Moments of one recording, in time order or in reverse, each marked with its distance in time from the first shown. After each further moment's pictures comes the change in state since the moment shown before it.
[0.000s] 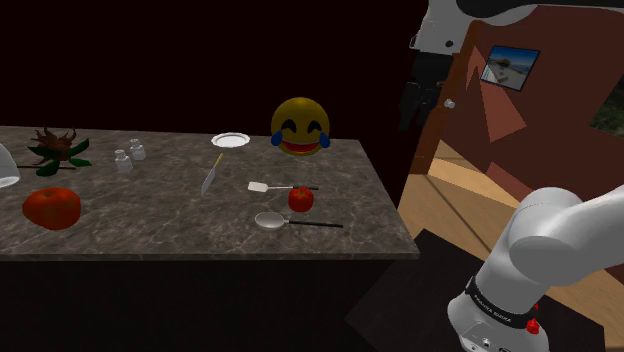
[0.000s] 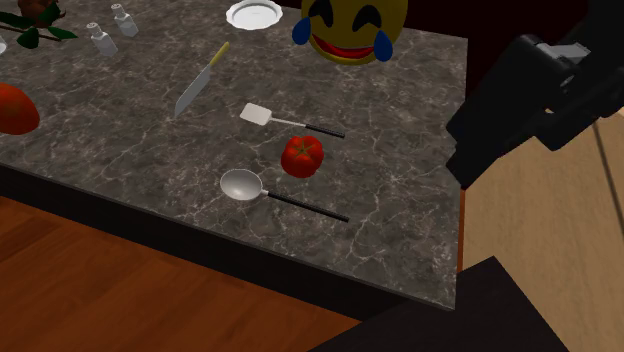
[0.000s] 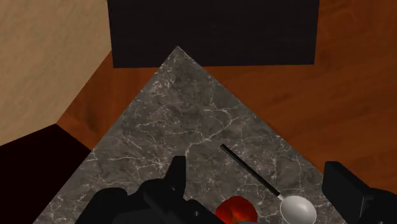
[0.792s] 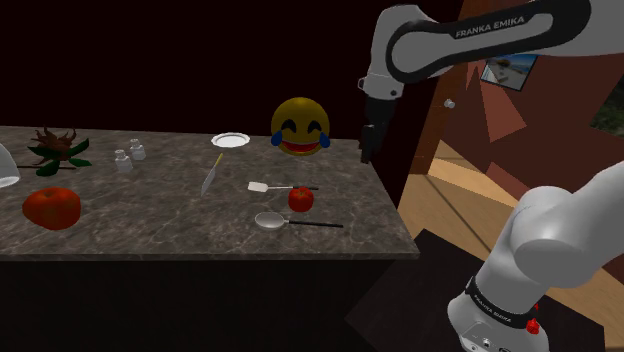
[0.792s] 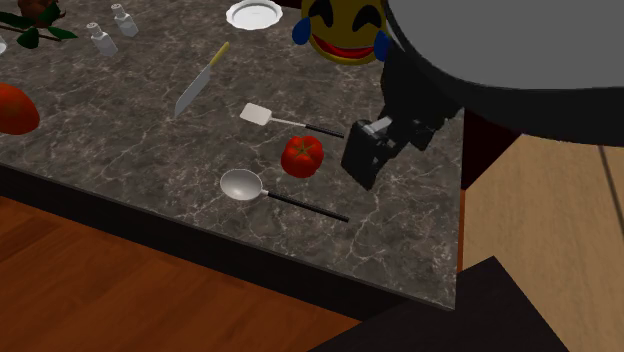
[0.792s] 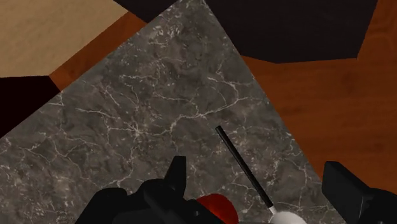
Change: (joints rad) arm 0.075 0.257 0.018 -0.081 -0.044 0.319 -0.167
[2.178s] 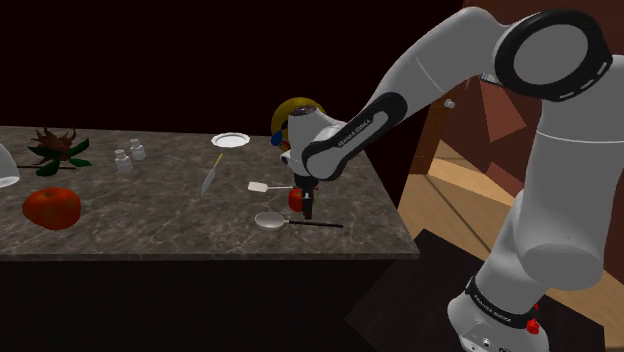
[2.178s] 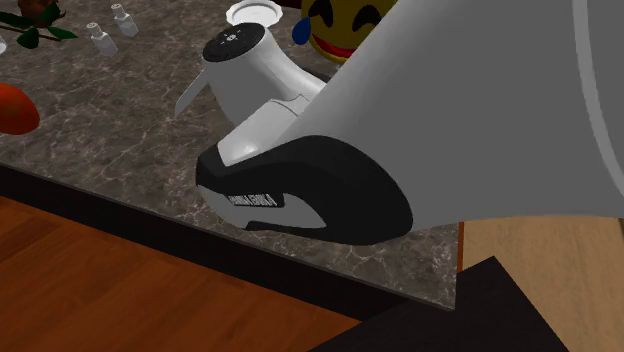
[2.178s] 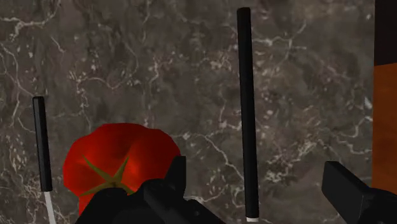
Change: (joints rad) arm 0.109 0.723 0.080 0.185 -0.192 0.511 -0.204
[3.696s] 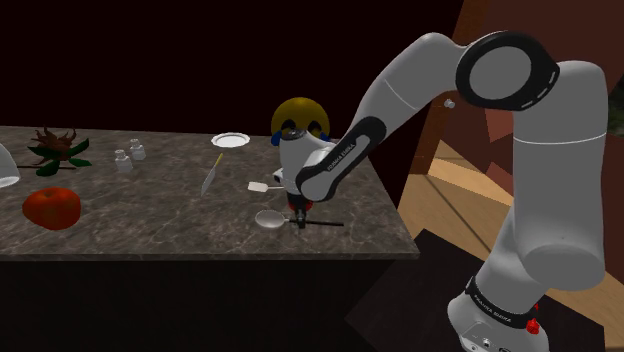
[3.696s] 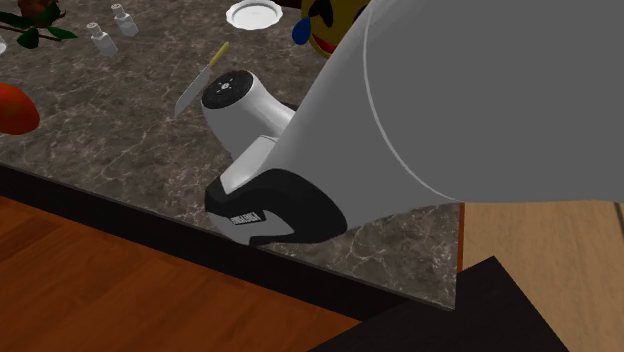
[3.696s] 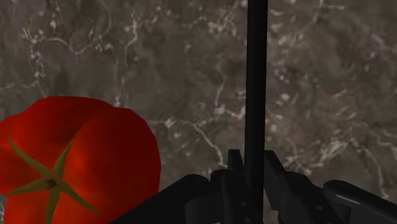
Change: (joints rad) arm 0.023 0.160 -0.004 0.050 -0.061 0.105 0.014
